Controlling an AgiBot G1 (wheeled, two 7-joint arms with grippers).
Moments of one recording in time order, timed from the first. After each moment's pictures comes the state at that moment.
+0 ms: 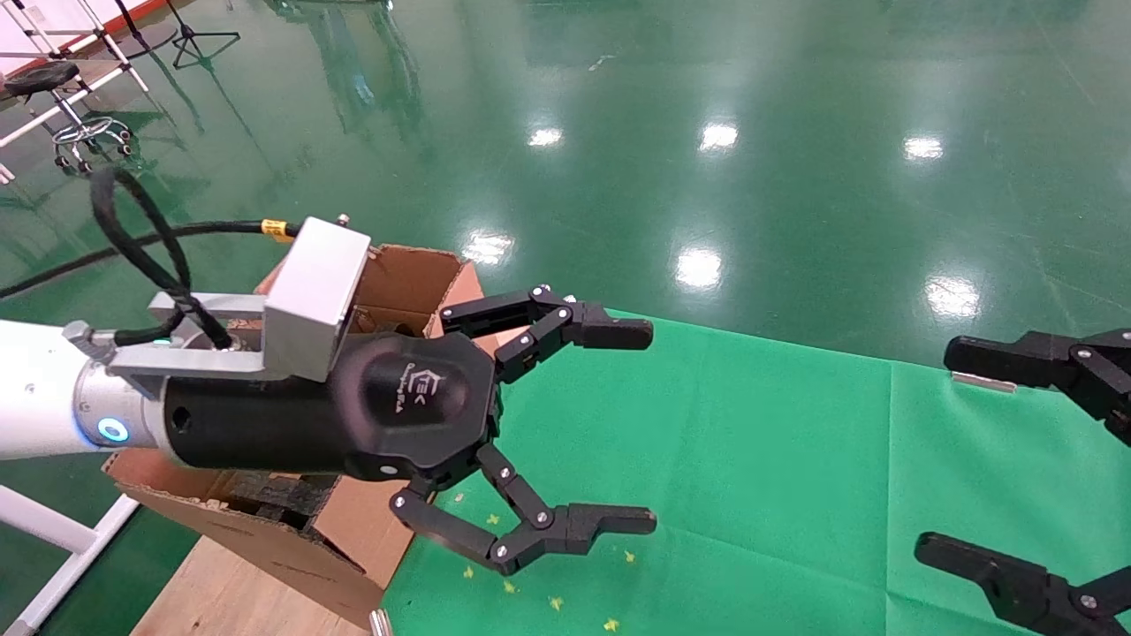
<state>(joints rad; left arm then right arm) -1.07 0.61 0.28 -1.28 0.73 1.50 -0.19 1.08 -0.59 -0.33 1.25 -0.69 -1.46 0.15</state>
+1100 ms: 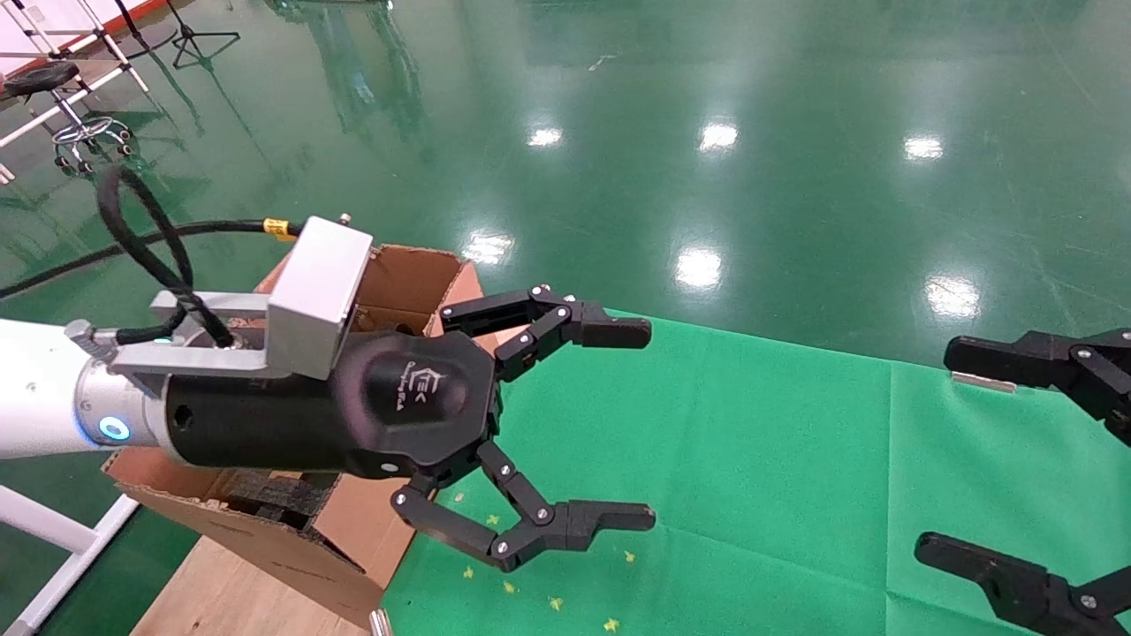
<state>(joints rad) -1.08 0.61 0.28 -1.28 0.73 1.49 -0.19 1.08 -0.59 -0.33 1.25 -0.69 -1.46 0.15</state>
